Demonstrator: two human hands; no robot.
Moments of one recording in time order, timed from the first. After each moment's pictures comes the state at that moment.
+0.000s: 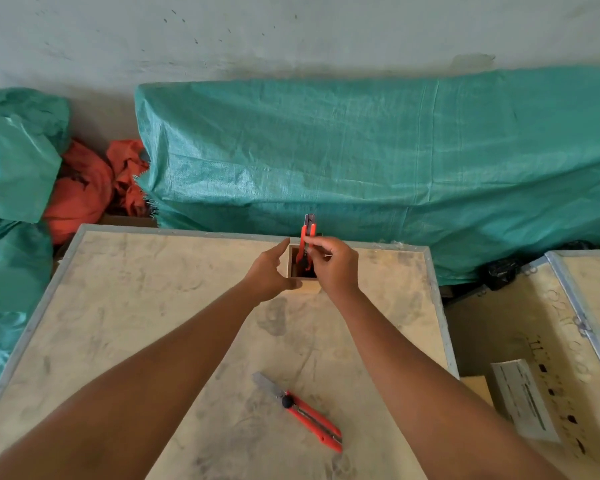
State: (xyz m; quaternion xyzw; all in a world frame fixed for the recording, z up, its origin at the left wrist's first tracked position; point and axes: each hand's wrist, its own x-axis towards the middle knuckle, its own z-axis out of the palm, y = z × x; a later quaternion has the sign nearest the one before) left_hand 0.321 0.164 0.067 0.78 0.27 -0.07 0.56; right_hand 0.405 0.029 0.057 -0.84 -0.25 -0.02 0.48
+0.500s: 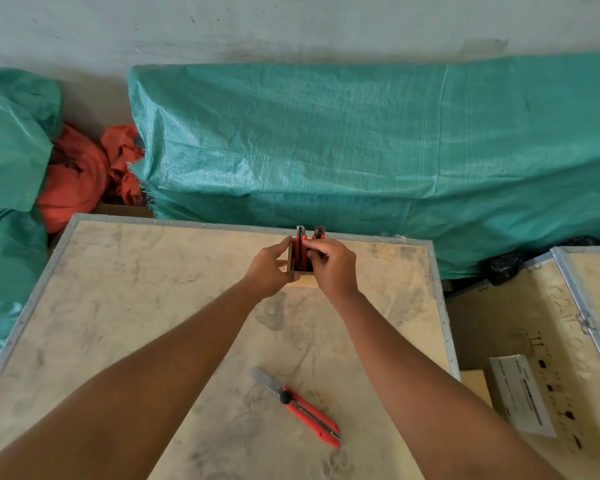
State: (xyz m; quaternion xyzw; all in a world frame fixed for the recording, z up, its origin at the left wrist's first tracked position) left_hand 0.328 0.162 0.044 0.77 0.28 -0.06 0.57; right_hand 0.404 0.027 0.038 -0.85 -0.26 -0.01 0.45
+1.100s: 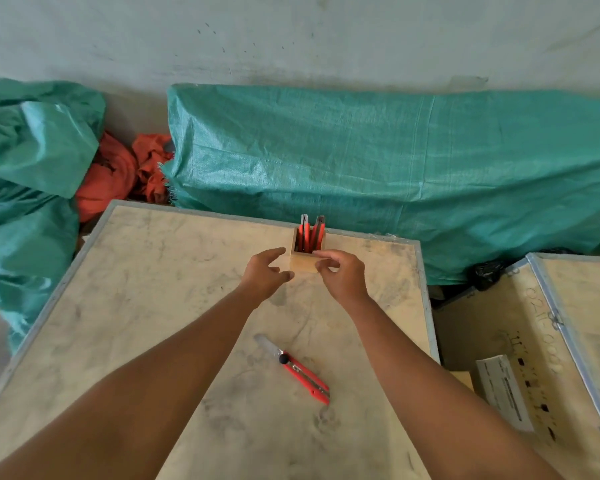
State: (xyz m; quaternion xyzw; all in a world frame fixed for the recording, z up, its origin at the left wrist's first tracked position) left_hand 0.242 0.118 0.083 0.72 0.37 0.01 0.58; right_hand 0.342 -0.034 0.074 -0.86 -0.25 0.09 0.44
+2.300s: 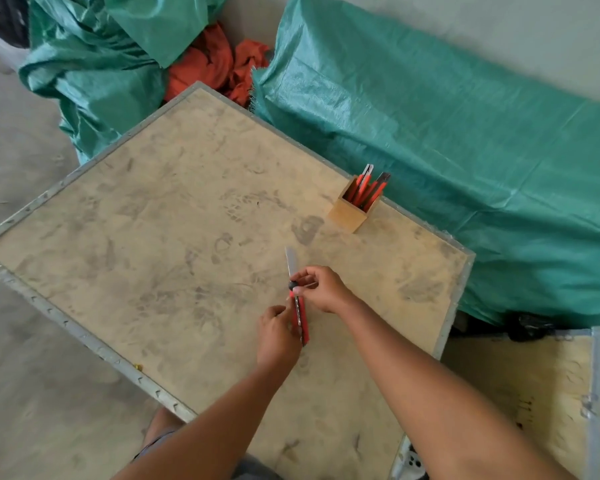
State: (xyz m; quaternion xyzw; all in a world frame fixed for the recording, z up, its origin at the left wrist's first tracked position) left_hand 0.132 -0.091 -0.027 0.70 0.54 0.06 0.47; right_hand 0.285 -0.065 -0.006 -0.77 -0.36 0.47 0.23
